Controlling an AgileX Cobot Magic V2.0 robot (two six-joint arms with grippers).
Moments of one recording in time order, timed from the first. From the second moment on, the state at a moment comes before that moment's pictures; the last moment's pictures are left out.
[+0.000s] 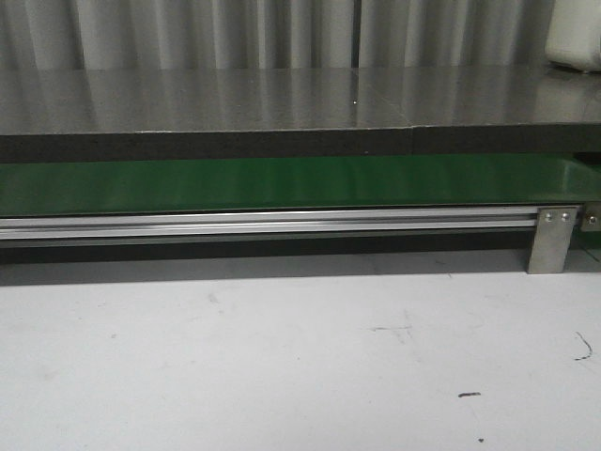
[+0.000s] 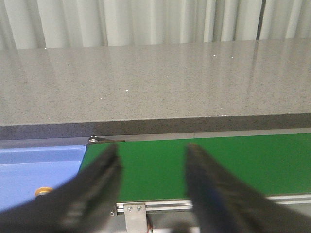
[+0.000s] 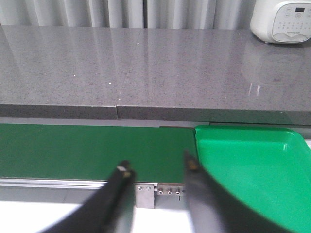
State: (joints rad) left arm 0.01 0.36 -0.47 -0.03 0.31 0.08; right arm -0.01 0.40 -0.64 0.15 0.48 -0.10
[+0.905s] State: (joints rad) left arm 0.12 0.85 -0.73 -0.03 0.46 0.08; right arm -0.01 0.40 -0.64 0.15 0.48 -0.10
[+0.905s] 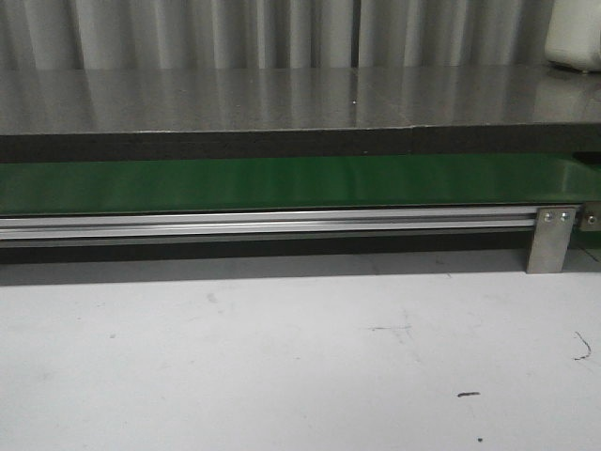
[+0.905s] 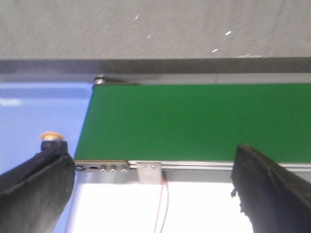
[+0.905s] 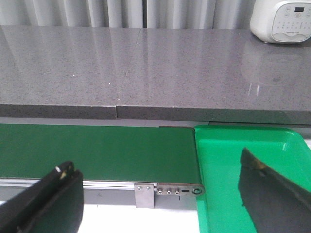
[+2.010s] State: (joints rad) left arm 0.49 1.81 -1.33 0.06 0.65 0.17; right arm -0.01 0.40 -0.64 0.15 0.48 -0.10
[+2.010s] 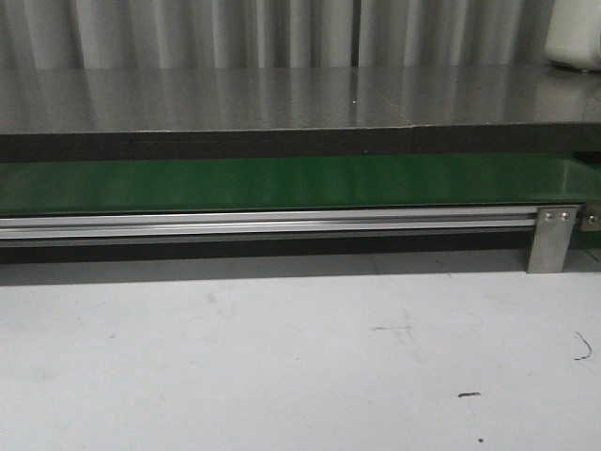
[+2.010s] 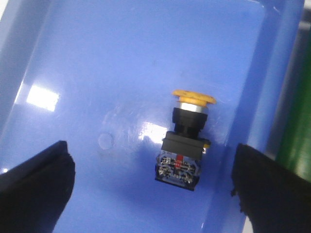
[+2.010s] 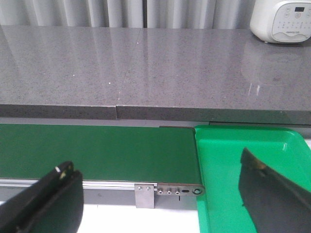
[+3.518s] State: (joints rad) left arm 0.51 2.11 -1.51 -0.03 0.77 0.30; right arm -0.01 0.40 -0.64 0.15 0.48 -0.10
